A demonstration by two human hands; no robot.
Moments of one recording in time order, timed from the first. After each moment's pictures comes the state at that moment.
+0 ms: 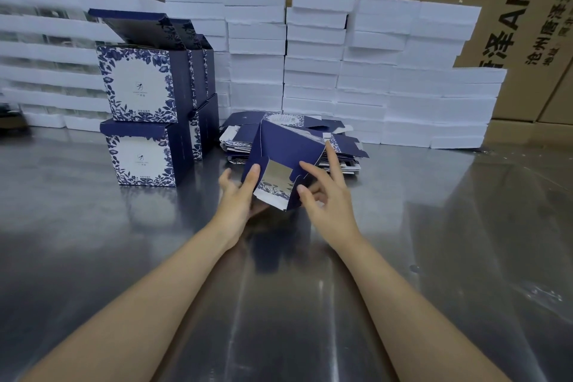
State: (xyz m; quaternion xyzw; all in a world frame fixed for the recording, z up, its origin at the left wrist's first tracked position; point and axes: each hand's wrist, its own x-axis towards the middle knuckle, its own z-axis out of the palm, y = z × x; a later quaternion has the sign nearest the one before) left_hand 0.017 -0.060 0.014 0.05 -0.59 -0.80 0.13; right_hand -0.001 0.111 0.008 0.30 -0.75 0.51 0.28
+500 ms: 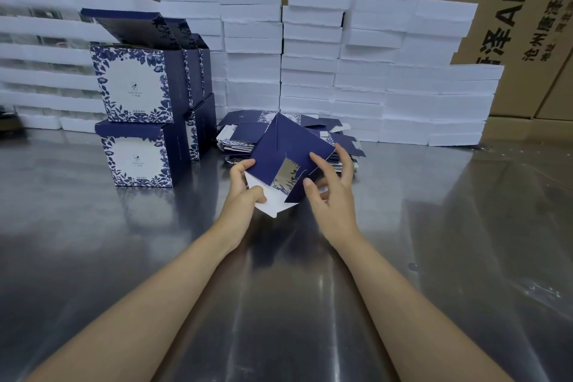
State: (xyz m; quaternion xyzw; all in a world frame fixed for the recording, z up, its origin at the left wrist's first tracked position) left_hand 0.025 -0.052 0.015 -0.04 -0.64 -0.76 0.15; right_hand -0.008 0.117 0.004 0.23 -0.77 0.51 0.30
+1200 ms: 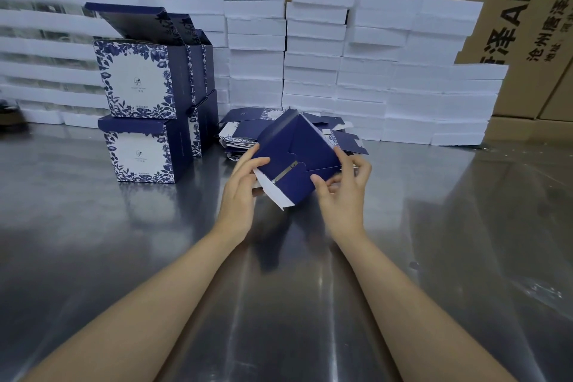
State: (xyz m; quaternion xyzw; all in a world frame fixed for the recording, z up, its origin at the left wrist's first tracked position) left_hand 0.031 -0.050 0.022 -0.11 -0.68 -0.67 0.26; right_hand -0.015 0.118 0.004 0.18 -0.75 0.53 0.36
